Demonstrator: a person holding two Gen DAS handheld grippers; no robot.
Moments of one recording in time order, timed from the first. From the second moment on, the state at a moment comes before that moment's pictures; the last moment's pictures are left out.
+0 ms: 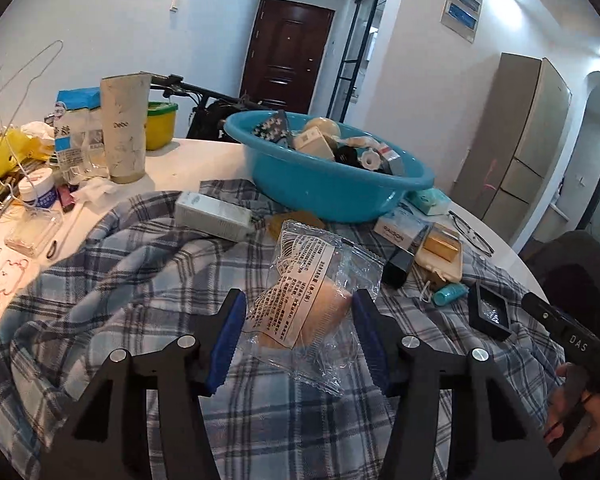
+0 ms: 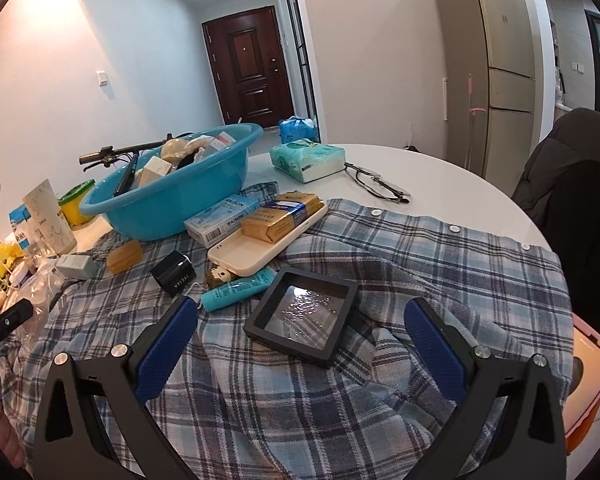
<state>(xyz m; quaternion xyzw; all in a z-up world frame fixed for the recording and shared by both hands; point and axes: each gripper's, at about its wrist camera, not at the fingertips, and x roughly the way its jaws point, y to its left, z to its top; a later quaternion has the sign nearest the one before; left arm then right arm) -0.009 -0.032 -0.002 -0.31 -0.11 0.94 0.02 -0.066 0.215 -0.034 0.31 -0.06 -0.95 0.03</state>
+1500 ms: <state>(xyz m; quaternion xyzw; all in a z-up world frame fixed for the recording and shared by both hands) 0.006 -0.004 0.010 -0.29 -0.09 0.95 0.04 -0.076 0.153 -0.036 0.35 0.00 -0.93 0.09</state>
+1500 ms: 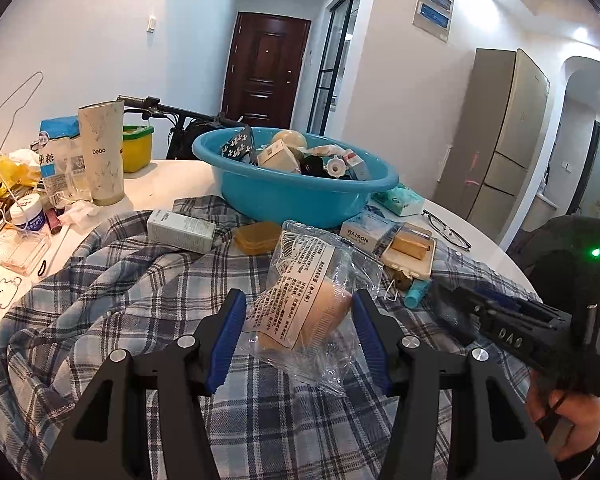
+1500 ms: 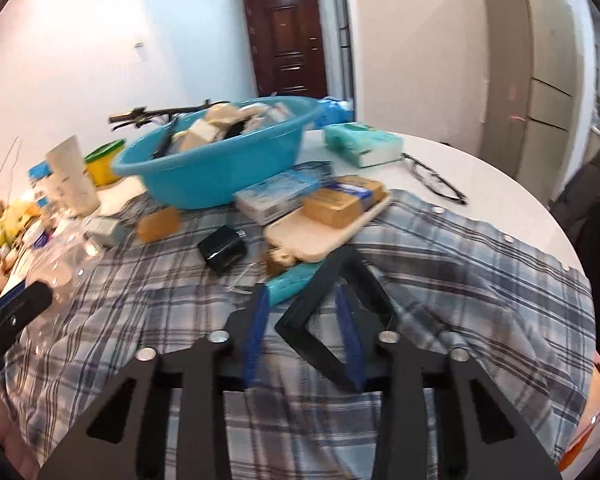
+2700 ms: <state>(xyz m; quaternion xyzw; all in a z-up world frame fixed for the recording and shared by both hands) 0.007 0.005 0.005 -0.30 -0.08 0.95 0.06 -0.080 0.146 -0.067 0.42 0.02 -0.89 0.20</state>
